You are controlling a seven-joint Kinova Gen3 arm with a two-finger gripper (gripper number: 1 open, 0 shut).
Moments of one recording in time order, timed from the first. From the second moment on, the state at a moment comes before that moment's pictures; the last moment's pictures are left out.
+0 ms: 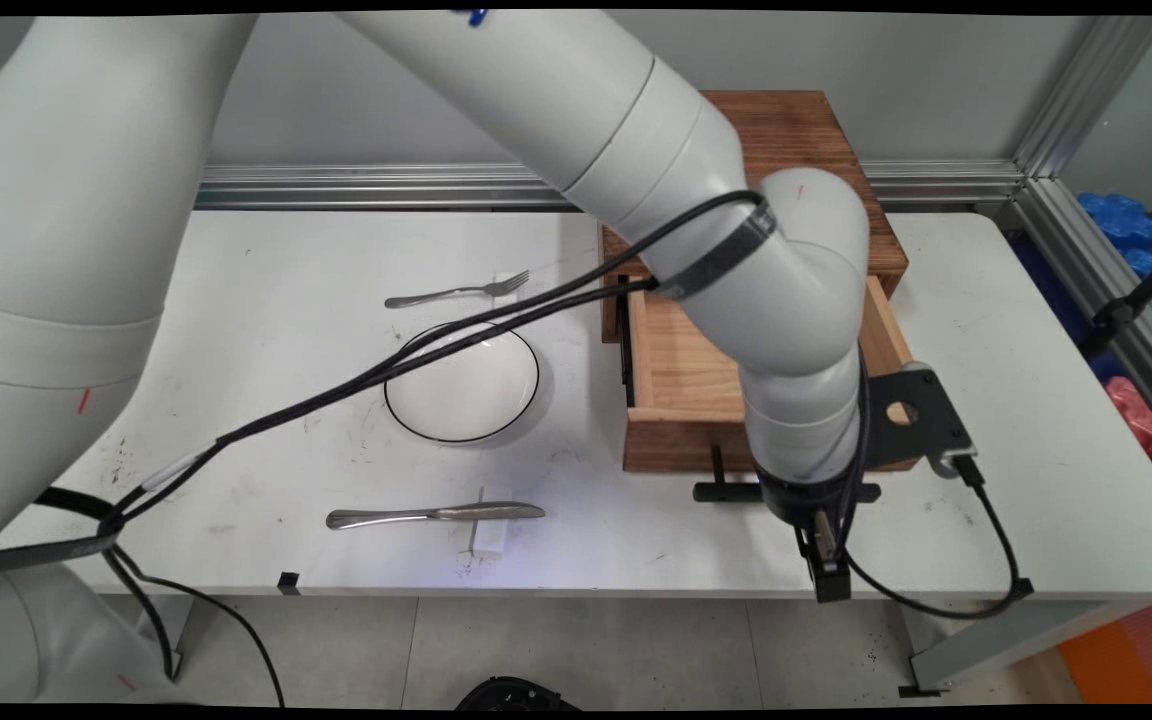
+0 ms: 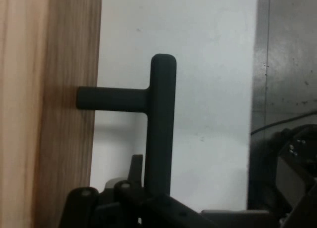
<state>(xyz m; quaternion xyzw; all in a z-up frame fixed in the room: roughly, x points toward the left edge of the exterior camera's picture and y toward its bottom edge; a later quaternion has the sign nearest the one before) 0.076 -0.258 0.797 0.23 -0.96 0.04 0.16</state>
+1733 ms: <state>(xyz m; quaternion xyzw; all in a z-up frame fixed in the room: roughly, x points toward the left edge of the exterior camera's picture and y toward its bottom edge) 0.050 -0.181 0.796 0.21 -0.97 0.04 0.15</state>
